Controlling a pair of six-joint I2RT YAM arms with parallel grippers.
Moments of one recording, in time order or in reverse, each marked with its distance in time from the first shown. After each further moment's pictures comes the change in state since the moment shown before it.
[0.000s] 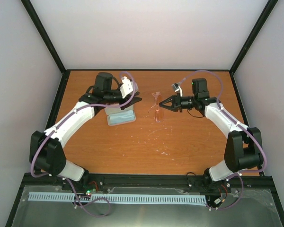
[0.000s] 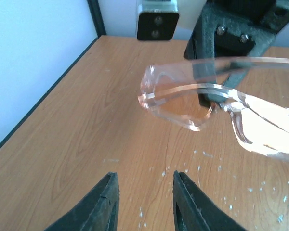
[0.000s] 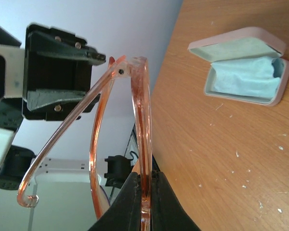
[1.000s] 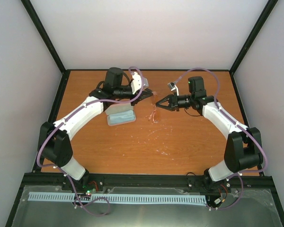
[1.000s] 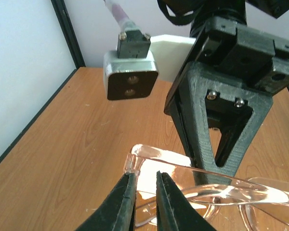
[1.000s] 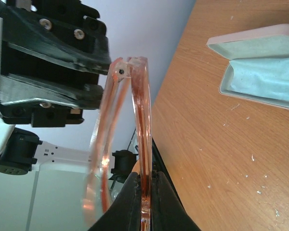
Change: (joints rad) left arm -0.093 0.150 0.160 0.080 0.082 -0.074; right arm 0.060 -0.002 0.040 -0.006 -0.007 -0.007
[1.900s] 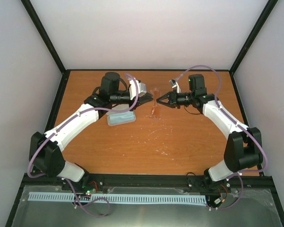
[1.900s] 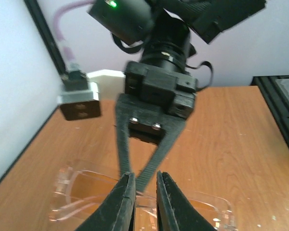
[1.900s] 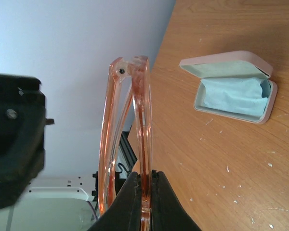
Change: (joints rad) left arm -0.031 -0.135 -0.098 0.065 0.017 -0.005; right arm -0.001 0.006 0.040 -0.027 0.130 0.017
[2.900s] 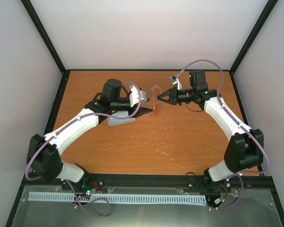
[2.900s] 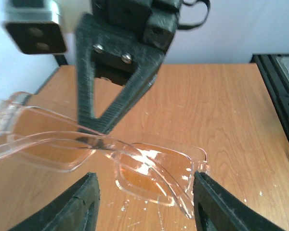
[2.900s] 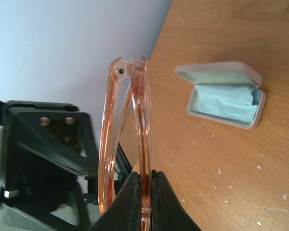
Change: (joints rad) left arm -0.042 -0.011 -0.106 -0.043 -0.054 0.031; right arm 0.004 -0.006 0.078 -0.103 0.043 -0.052
